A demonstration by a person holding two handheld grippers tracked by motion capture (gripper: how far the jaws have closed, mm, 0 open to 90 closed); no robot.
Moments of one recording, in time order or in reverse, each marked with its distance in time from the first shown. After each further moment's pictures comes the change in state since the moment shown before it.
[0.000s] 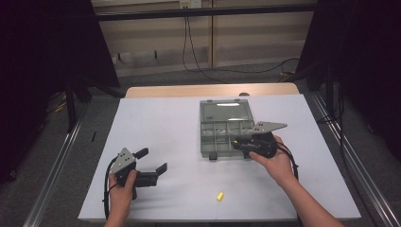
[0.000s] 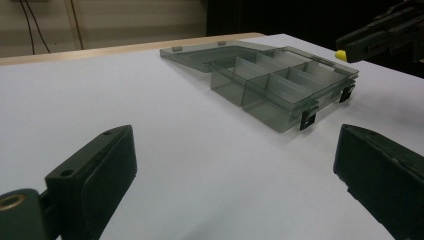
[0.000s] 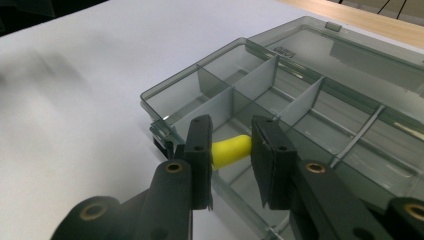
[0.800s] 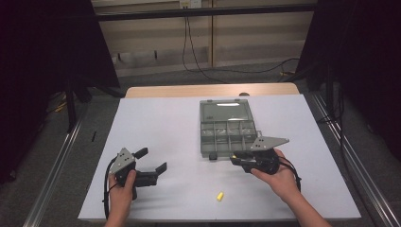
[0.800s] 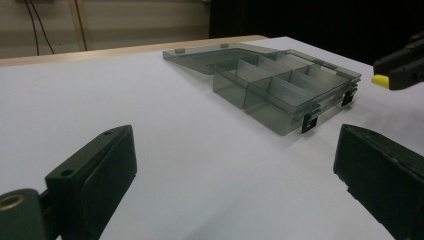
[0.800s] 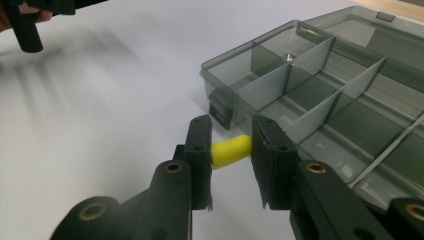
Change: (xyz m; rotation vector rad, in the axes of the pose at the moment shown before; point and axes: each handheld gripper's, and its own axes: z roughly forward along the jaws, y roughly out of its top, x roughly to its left) left arm -0.001 0.000 0.000 -0.009 0.010 -0.002; right arm 0.030 -0.022 -0.015 -0.004 0.088 -0.043
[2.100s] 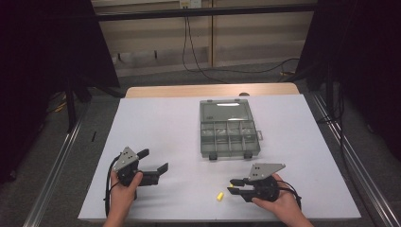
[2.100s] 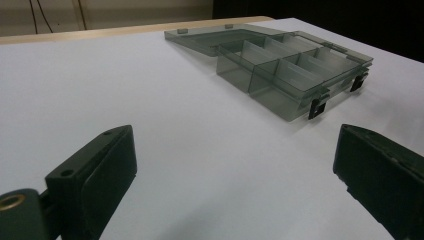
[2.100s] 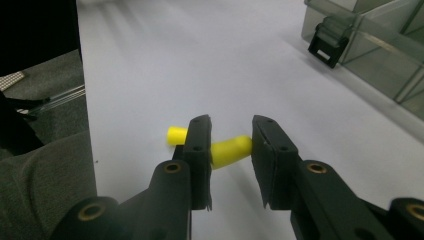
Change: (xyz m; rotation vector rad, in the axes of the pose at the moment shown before) left arm 0.001 0.000 0.006 0.071 0.012 -0.018; right arm 0.043 -0.046 -0.004 0.068 0.158 -0.067
